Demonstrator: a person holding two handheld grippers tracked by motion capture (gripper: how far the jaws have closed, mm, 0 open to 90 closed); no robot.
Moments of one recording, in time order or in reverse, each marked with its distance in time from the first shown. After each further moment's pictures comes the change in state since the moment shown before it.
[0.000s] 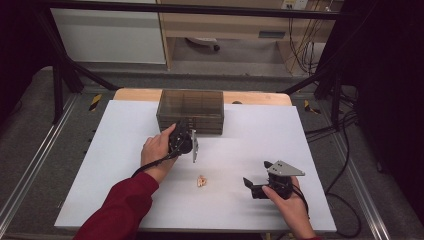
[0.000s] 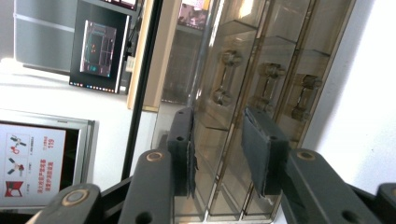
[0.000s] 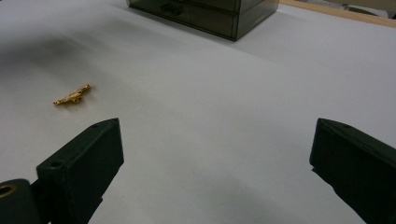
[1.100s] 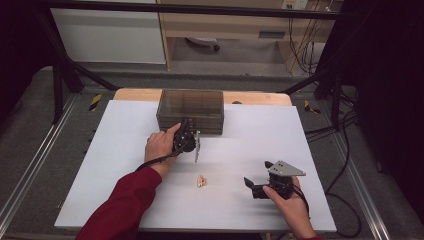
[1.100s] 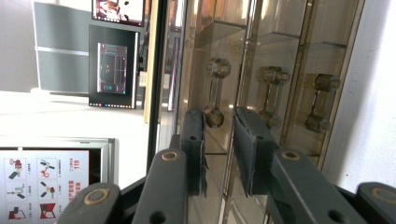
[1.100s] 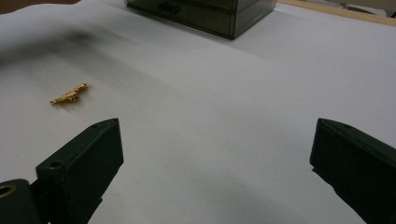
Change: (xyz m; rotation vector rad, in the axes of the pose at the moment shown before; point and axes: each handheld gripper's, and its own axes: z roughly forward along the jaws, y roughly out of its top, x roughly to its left) left arm -0.014 -0.001 0.028 -0.028 0.060 0.137; right arm -0.002 -0.002 0.000 -0.002 -0.005 0.004
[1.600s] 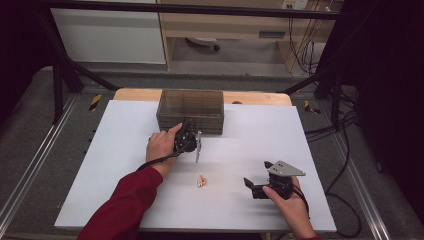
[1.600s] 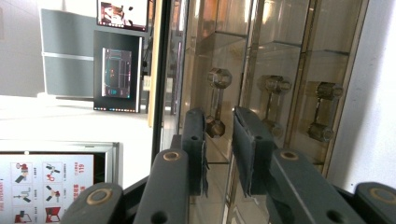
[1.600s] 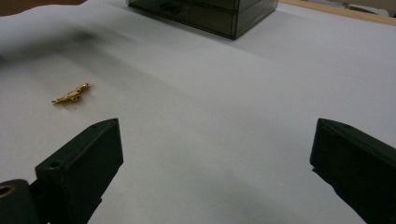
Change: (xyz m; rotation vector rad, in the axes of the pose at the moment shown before) left arm -0.001 0.003 0.001 -0.013 0.015 0.005; right arm 0.001 0.000 0.000 0.002 0.006 -0.002
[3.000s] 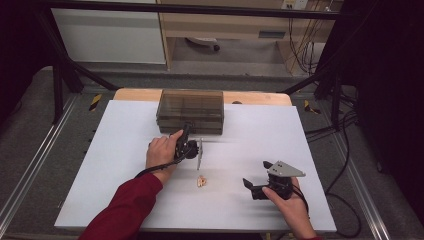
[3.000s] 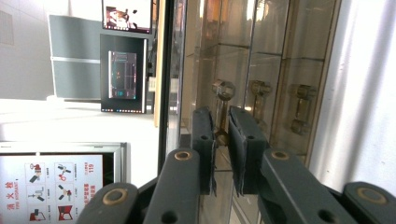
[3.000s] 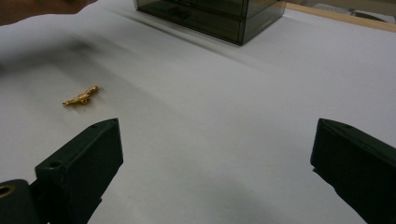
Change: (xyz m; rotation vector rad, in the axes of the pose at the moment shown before) left arm -0.006 0.008 -0.023 0.005 0.019 0.027; right arm 0.003 0.002 -0.002 -0.015 0.021 -0.016
